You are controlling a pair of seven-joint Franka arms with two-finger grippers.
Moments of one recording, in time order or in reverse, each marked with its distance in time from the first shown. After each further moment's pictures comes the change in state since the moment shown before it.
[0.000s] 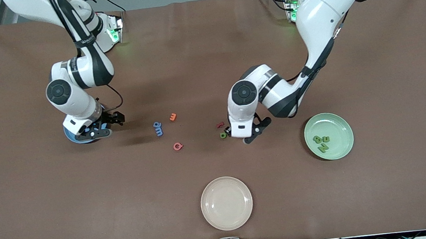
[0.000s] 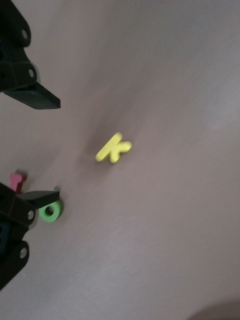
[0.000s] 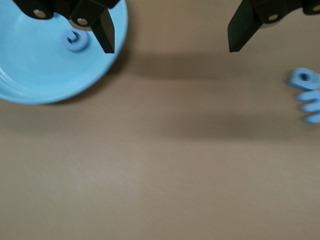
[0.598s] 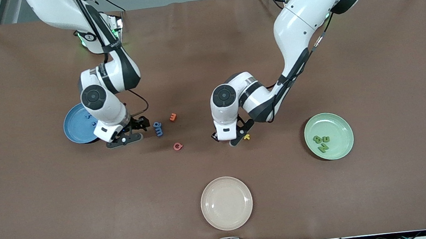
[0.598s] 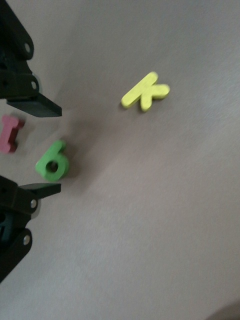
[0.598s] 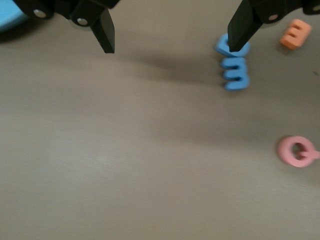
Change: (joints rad) left arm -0.180 0.110 0.131 0.140 0.000 0.070 -0.171; right arm 0.029 0.171 0.108 0.200 0.073 -0.013 -0.003
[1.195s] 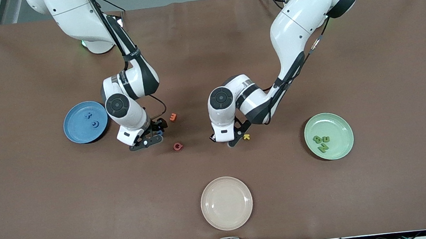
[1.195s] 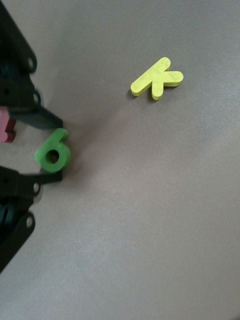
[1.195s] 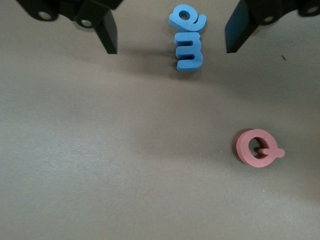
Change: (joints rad) left arm -0.009 0.030 0.002 0.029 0.000 -0.003 -0.011; right arm 0.000 0.132 0.066 0.103 0.069 -0.004 -0.034
